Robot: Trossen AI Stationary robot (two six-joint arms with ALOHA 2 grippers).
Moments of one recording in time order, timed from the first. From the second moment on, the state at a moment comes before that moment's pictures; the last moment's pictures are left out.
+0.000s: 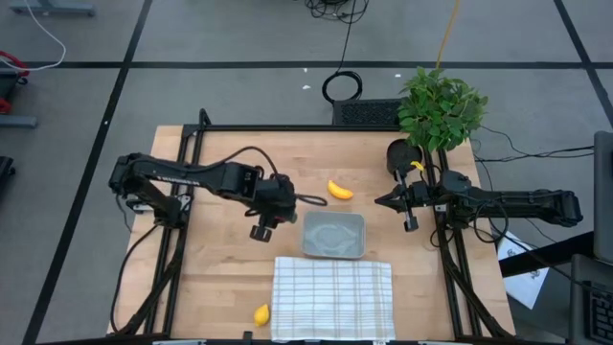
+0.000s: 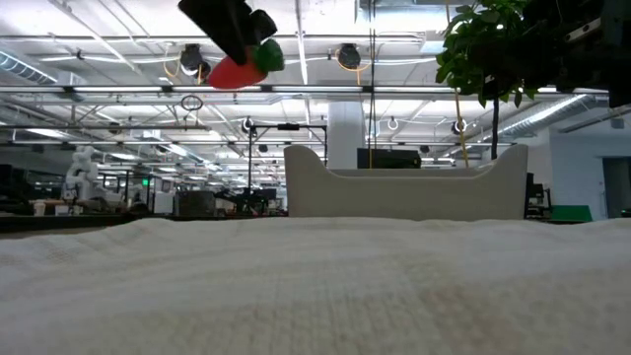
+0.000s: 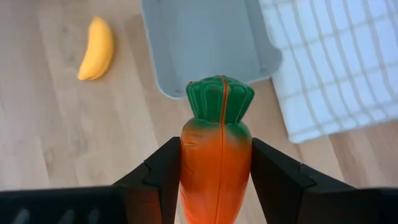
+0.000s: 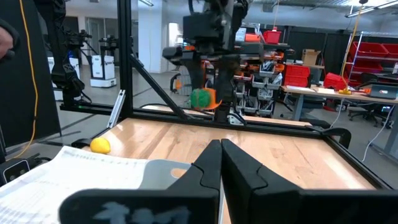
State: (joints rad) left arm -0.08 1.60 1.49 -1.01 0.00 0.22; right arm -0.17 0.49 0.10 0.47 -0.31 -0.04
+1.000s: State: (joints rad) left arm -0.03 1.61 1.52 -0.82 0.04 0.02; right arm -0.17 0.49 0.10 0.47 -0.31 -0.04
